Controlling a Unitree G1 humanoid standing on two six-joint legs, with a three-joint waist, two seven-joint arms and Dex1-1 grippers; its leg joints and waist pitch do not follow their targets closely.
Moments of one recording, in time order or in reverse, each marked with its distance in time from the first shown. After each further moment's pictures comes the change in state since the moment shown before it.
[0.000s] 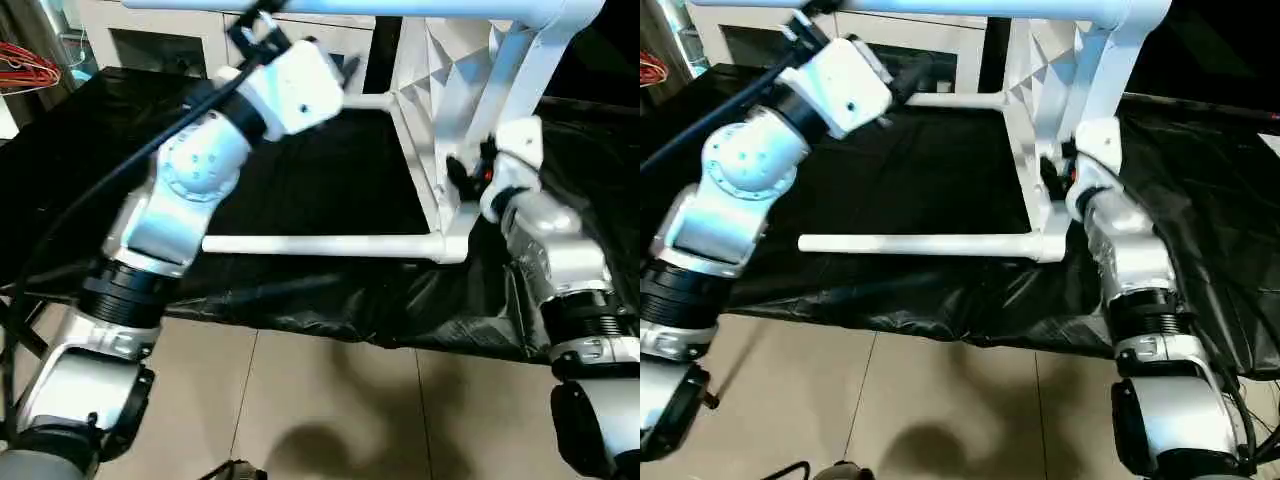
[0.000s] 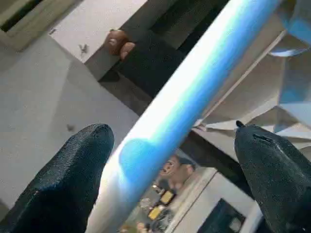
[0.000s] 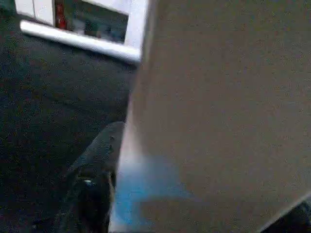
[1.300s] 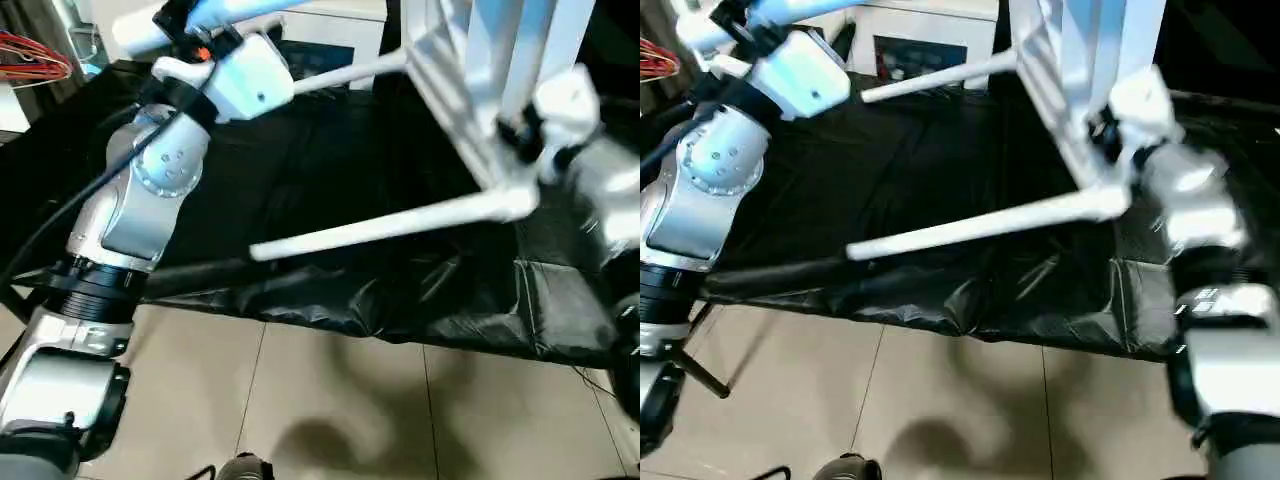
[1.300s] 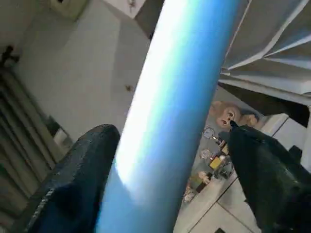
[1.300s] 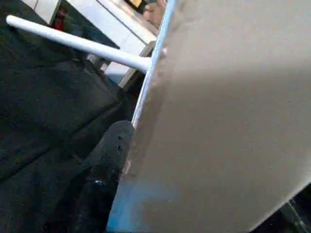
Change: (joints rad) left arm 0.041 0.020 0.067 0.024 0.159 0.056 0.173; right arm -0.232 -0.259 0.107 0.146 -0.182 -0.165 0.218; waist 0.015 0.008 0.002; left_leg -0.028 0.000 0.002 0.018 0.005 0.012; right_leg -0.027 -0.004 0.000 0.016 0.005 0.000
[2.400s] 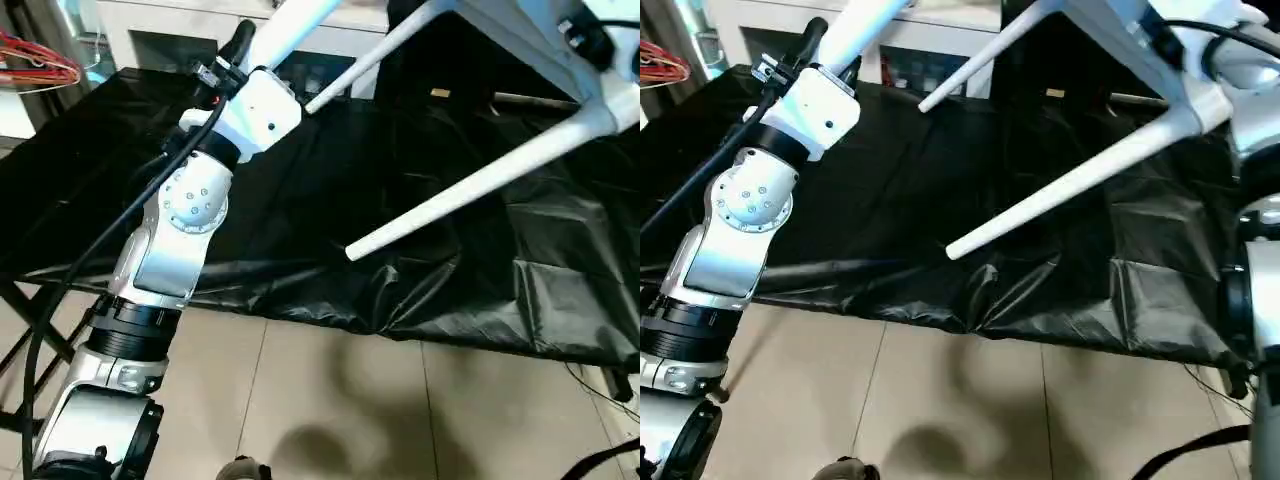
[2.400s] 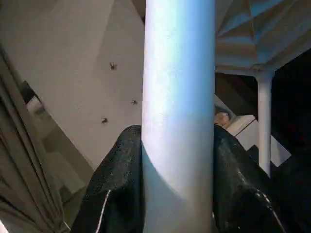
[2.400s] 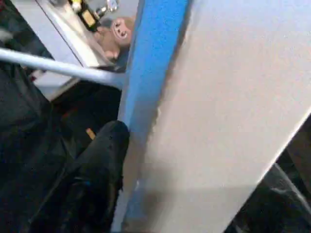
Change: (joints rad) left arm 0.116 -0.122 0.011 -0.052 -0.041 0.067 -0.005; right arm -0.322 -0.077 0.091 0.284 -0.206 -0.205 -0.033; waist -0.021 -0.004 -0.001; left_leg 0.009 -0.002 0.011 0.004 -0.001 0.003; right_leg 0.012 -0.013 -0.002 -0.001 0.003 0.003
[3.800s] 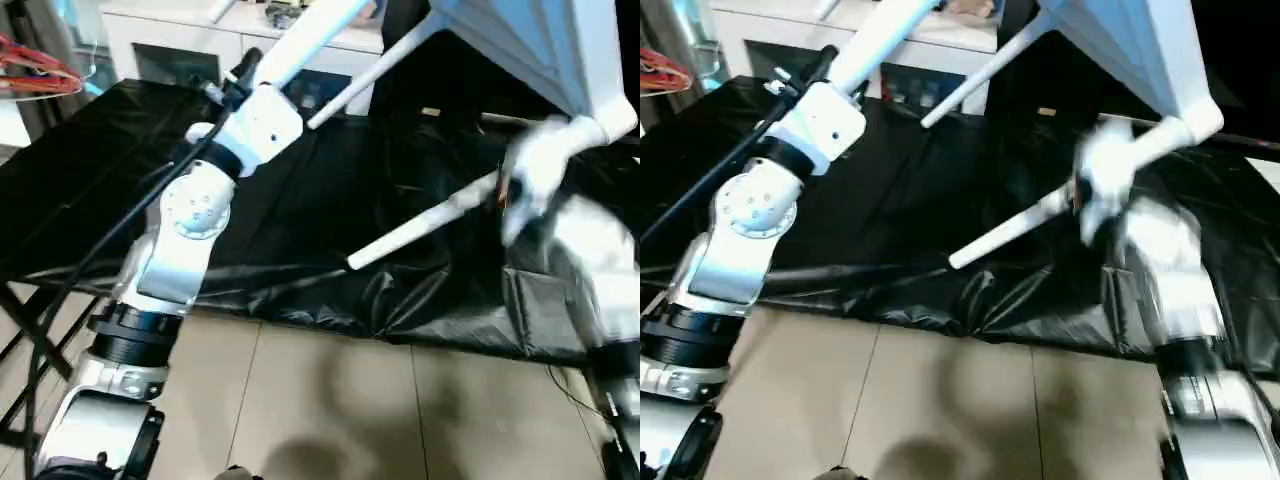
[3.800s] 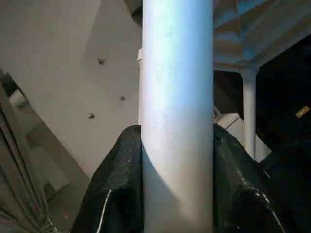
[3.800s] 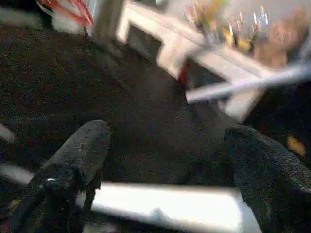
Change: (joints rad) left arm 0.027 0.004 -0.003 0.021 -0.019 0.041 -0.061; right arm 0.813 0.168 -0.140 -0.770 0.578 0.267 0.331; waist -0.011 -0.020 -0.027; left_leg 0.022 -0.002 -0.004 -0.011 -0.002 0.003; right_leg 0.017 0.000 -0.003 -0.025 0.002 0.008
